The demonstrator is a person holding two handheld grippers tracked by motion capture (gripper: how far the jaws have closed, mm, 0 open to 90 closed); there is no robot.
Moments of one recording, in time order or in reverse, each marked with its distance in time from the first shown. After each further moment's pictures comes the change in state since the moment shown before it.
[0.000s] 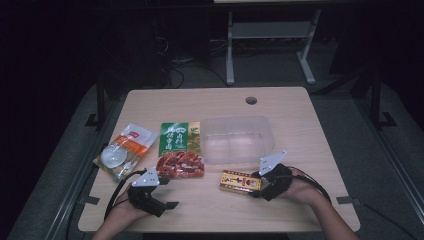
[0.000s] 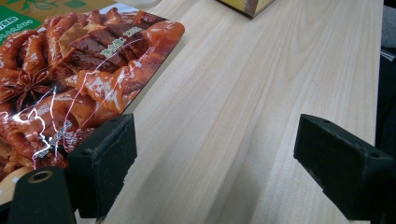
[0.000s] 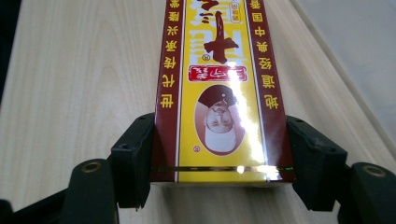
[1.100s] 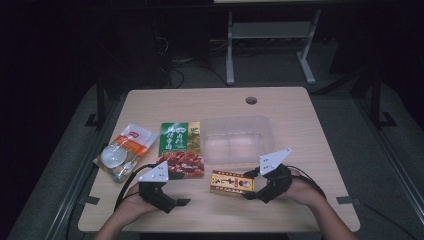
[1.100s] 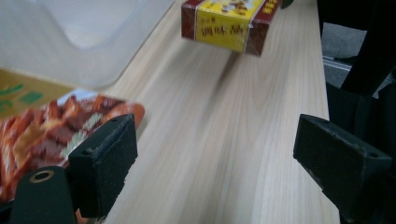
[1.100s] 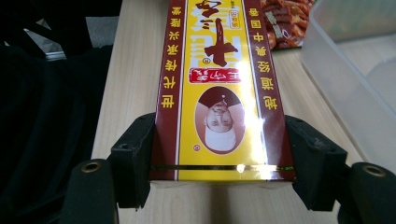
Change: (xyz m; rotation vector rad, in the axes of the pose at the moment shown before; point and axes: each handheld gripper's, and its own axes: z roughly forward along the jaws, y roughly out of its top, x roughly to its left) left arm -0.006 0.039 0.013 -0.108 -0.132 0.128; right arm 0.021 0.029 -0.021 -0.168 0.104 -0.021
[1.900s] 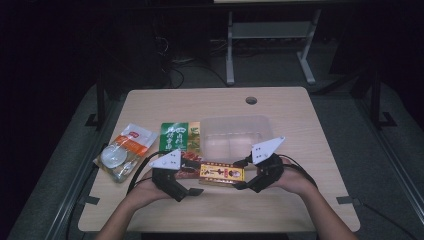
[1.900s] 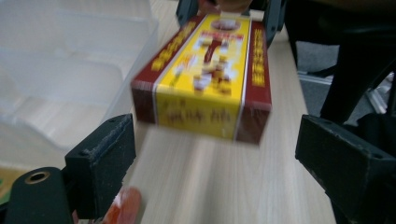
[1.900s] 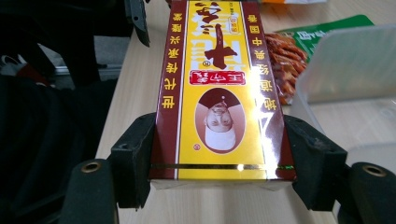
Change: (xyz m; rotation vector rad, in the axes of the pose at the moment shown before) left arm 0.014 0.044 0.016 -0.100 -0.109 0.082; right arm -0.014 0.036 0.002 -0.077 0.030 -0.076
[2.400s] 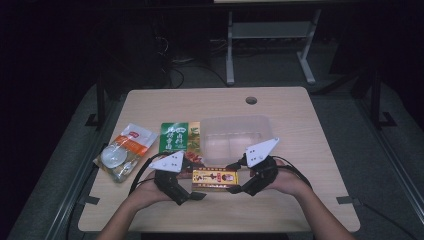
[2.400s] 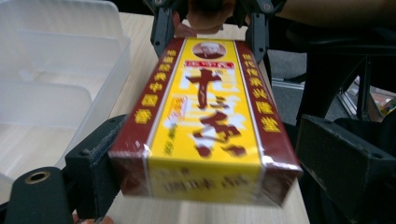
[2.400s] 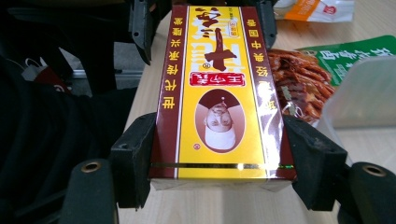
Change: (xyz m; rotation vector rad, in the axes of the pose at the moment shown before) left arm -0.008 0.001 0.004 -0.044 -0.091 0.012; right arm 0.009 0.011 0.011 -0.037 0.066 -0.027
